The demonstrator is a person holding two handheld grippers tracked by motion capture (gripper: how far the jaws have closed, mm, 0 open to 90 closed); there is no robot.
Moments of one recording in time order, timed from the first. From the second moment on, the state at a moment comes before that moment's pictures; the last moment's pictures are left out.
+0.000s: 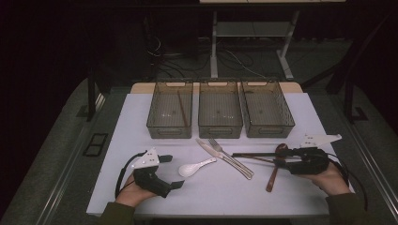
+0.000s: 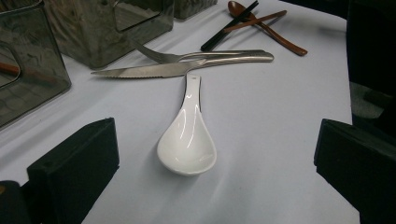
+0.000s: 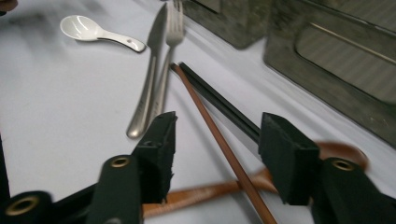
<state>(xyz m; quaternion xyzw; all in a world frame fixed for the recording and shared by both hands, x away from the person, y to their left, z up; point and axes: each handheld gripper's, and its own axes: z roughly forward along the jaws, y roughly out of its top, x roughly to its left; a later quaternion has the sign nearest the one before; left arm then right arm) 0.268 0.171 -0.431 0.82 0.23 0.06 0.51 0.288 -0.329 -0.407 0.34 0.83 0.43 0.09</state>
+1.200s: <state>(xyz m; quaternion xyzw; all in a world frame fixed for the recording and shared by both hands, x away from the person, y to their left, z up) 0.266 0.168 -0.431 0.83 0.23 0.06 0.51 0.298 -0.353 -0.445 0.32 0.88 0.33 0.09</state>
